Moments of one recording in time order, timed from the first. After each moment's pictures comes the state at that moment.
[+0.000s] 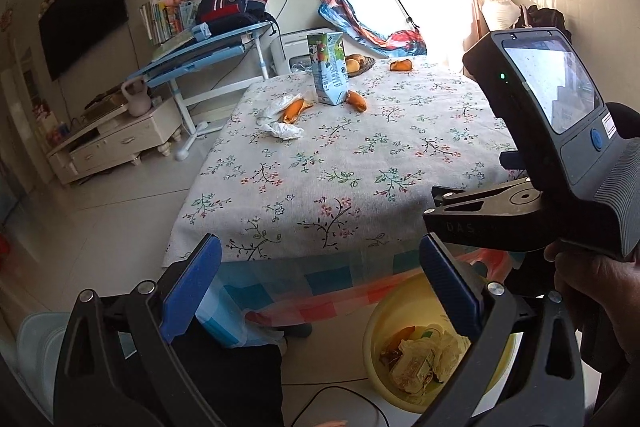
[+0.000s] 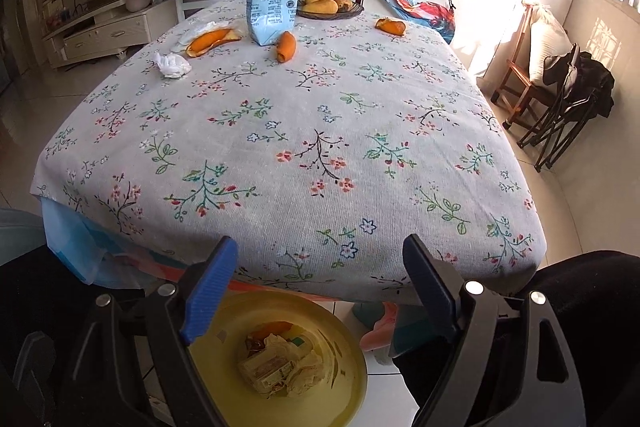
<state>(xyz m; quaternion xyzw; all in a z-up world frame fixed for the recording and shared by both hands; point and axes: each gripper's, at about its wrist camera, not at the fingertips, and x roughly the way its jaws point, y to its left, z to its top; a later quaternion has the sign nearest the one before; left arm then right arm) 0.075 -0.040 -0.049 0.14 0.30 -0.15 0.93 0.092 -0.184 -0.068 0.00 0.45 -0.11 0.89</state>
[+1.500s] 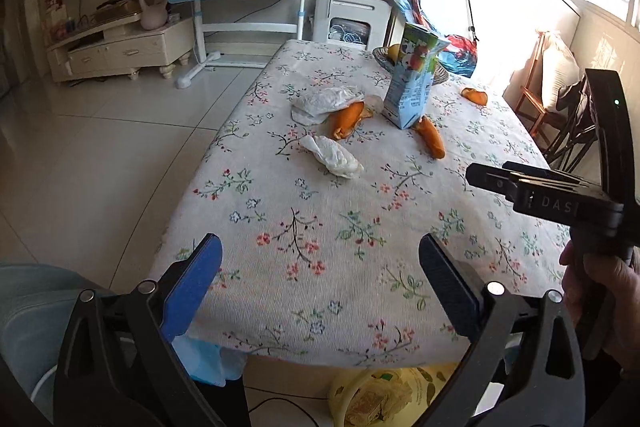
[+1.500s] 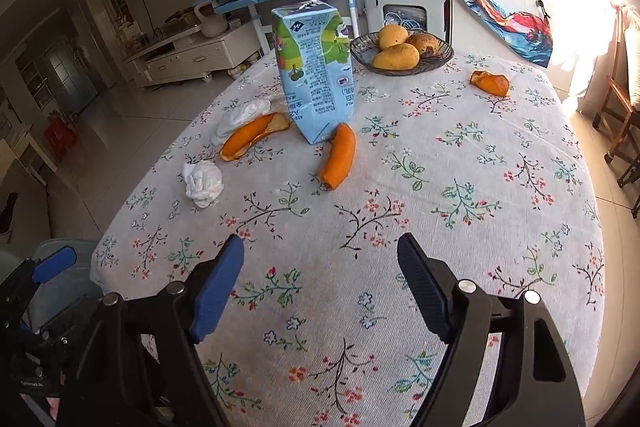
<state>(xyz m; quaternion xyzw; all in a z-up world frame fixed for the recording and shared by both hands) 0.251 -0.024 -0.049 0.00 0.40 -0.11 0.91 0.234 -0.232 -0.042 0.07 0.43 0.09 0.89</state>
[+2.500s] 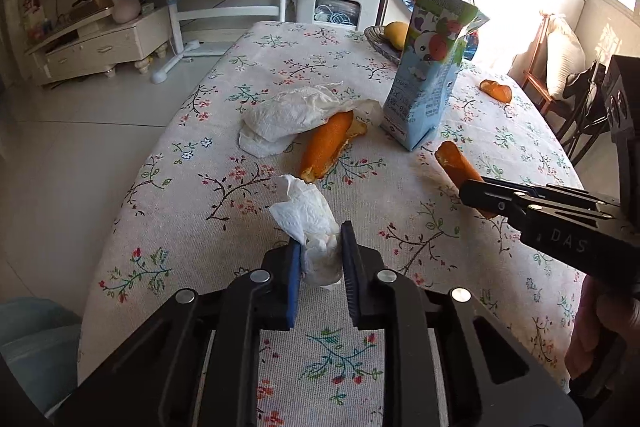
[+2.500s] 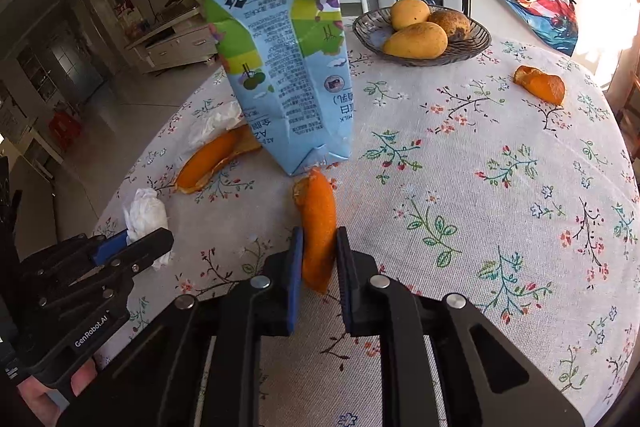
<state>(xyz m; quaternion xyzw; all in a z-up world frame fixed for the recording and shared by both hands) 0.335 -0.070 -0.085 0.01 0.42 -0.14 0.90 0.278 -0.239 -0.062 0.10 0.46 0.11 0.87</state>
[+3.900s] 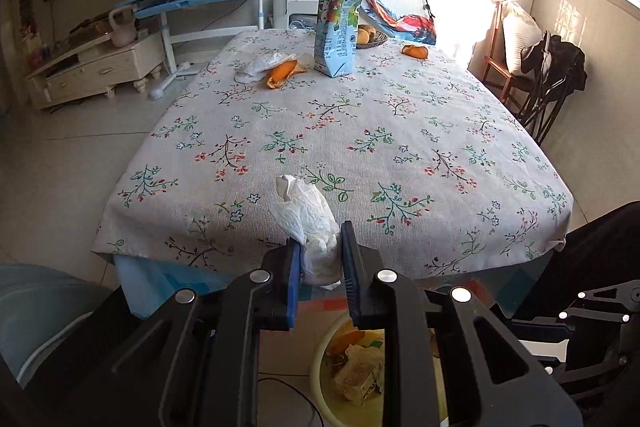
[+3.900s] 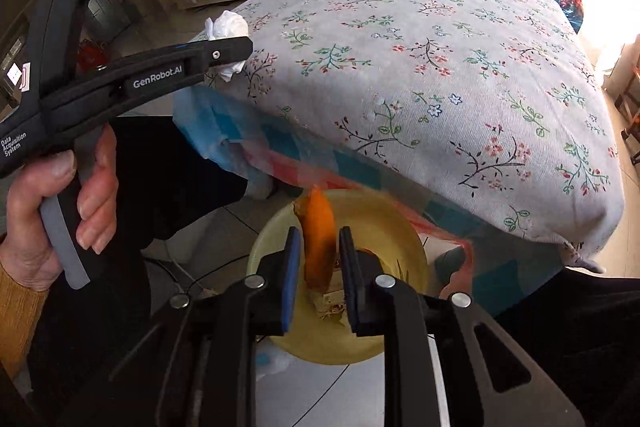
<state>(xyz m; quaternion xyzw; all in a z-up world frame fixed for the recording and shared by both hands) 0.145 -0.055 -0.075 0.04 0.38 -0.17 0.91 0.028 -0.203 -0.075 0.03 0.51 0.16 0.85</state>
